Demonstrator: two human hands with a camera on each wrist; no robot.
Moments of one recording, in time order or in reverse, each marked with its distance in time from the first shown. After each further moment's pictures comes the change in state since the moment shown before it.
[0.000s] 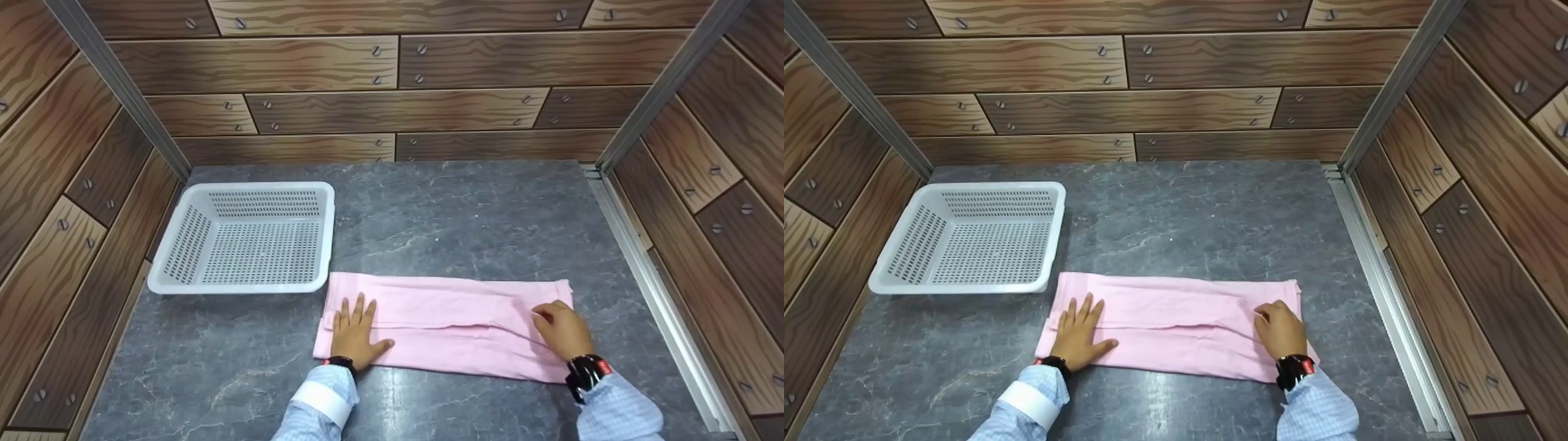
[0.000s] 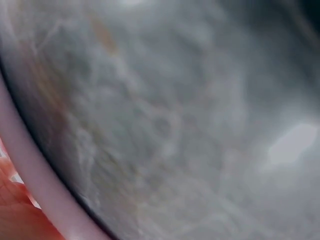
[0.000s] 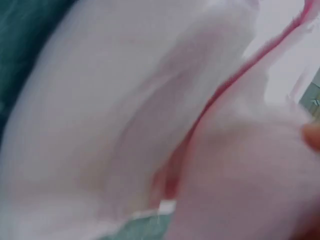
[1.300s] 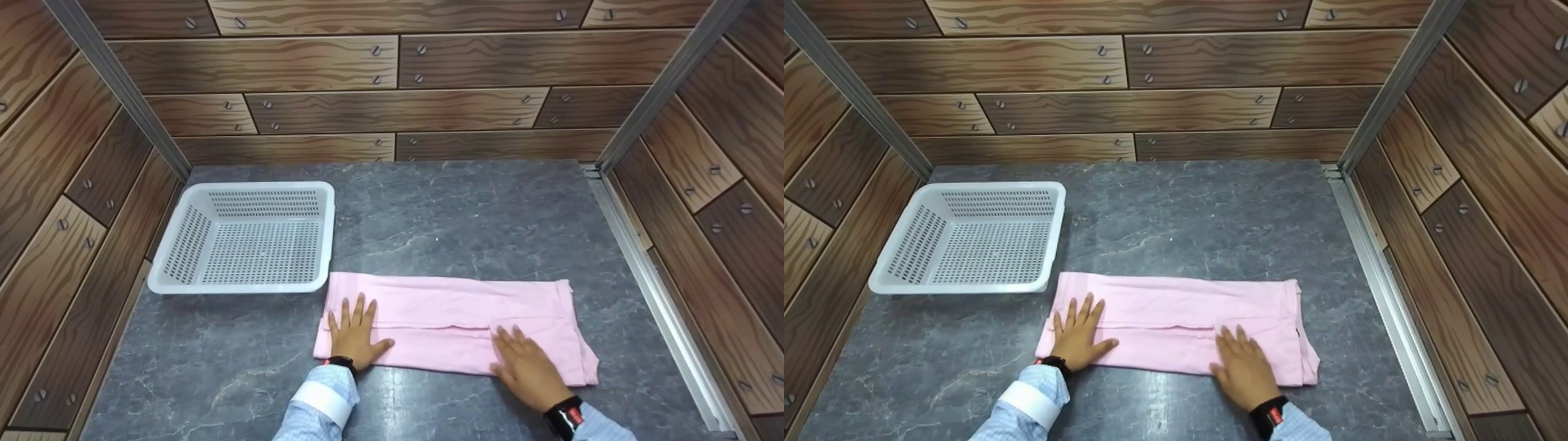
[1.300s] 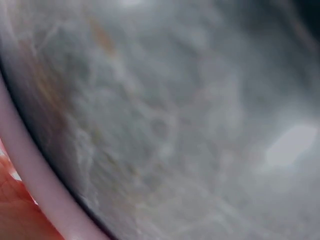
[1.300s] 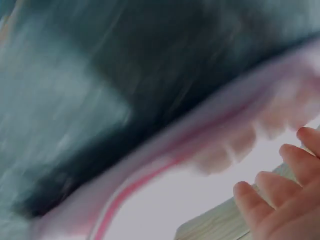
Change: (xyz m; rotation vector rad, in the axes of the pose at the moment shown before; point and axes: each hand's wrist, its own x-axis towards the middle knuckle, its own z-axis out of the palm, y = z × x) left_hand 0.000 -0.005 0.008 0.044 0.034 -0.005; right_hand -0.068 -0.031 0.046 -0.246 -0.111 -0.385
